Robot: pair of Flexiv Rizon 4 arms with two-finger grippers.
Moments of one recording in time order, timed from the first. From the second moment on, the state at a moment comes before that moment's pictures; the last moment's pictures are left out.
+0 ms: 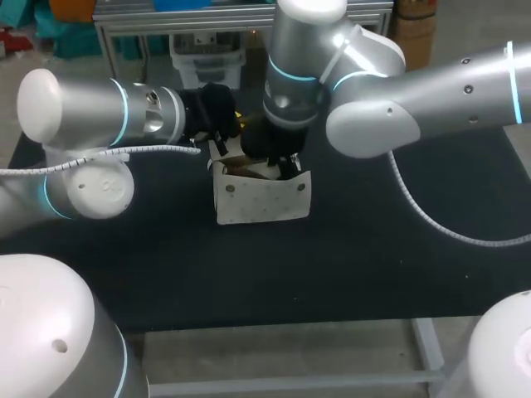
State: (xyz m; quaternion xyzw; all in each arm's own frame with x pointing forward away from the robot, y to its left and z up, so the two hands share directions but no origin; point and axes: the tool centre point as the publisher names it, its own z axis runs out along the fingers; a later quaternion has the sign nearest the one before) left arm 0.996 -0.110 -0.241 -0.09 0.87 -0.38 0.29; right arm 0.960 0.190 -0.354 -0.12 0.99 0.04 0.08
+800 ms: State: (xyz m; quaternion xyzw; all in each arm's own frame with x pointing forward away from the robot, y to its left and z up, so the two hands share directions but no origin) left arm 0.997 -0.110 -0.242 -0.09 0.87 -0.38 0.29; right arm 0.963 0.190 -0.354 -0.12 0.99 0.04 0.08
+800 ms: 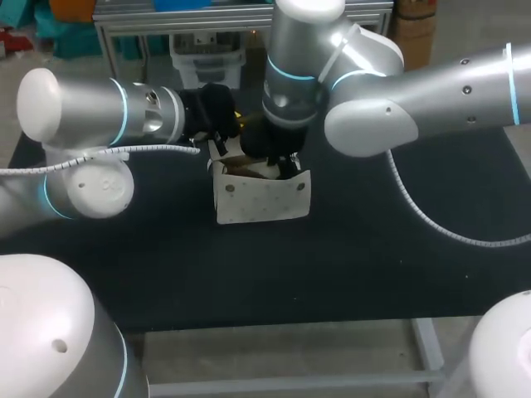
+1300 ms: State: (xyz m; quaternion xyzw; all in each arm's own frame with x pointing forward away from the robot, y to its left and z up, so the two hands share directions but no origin) left arm 0.998 -0.110 -0.241 -0.09 0.87 -0.38 0.29; right arm 0.968 0.191 -0.352 -0.12 0.99 0.04 0.09
